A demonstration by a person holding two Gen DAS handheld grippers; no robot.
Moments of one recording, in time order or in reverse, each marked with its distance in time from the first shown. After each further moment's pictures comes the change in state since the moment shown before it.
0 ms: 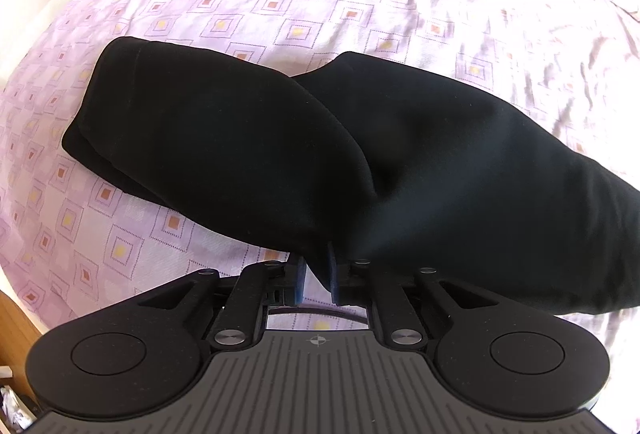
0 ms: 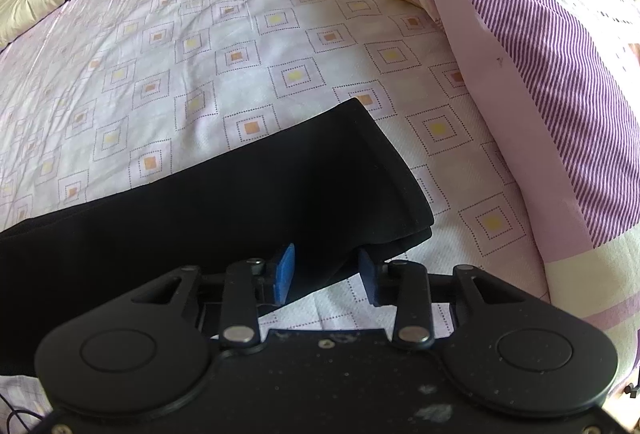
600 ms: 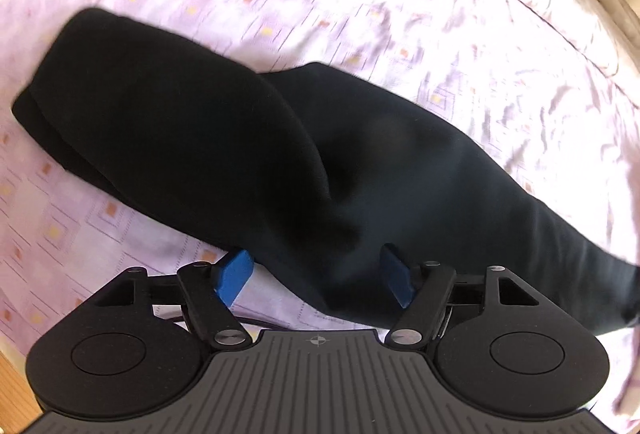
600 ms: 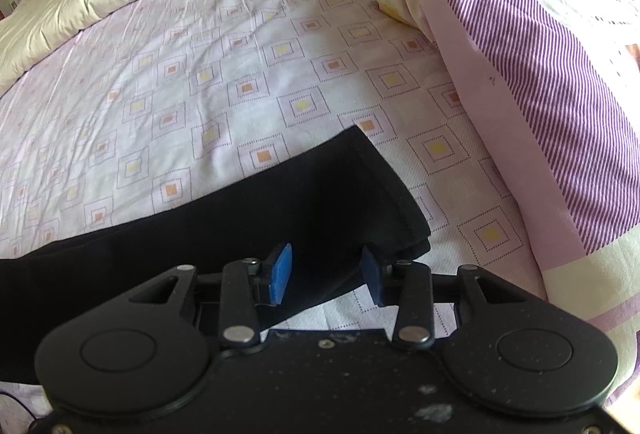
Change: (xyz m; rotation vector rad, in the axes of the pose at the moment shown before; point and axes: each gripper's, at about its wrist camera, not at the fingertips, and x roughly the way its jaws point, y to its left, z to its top) left arm 0.003 0.012 0.001 -0.109 -0.034 -0.208; right arm -0.033 -0.011 0.001 0.035 -0.079 0.057
